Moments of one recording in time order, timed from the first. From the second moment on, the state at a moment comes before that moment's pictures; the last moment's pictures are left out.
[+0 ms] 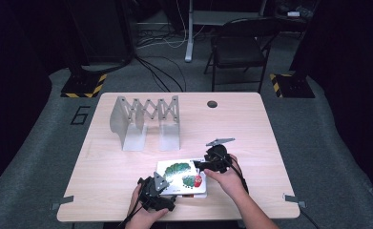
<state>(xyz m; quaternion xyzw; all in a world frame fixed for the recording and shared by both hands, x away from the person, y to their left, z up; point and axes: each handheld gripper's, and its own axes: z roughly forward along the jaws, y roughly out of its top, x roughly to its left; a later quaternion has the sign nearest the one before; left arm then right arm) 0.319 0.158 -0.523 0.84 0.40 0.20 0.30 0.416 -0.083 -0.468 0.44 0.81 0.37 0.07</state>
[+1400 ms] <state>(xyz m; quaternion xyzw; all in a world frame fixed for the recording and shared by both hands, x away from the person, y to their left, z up) 0.315 0.154 -0.520 0.85 0.36 0.23 0.30 0.417 -0.083 -0.470 0.45 0.81 0.37 0.07</state>
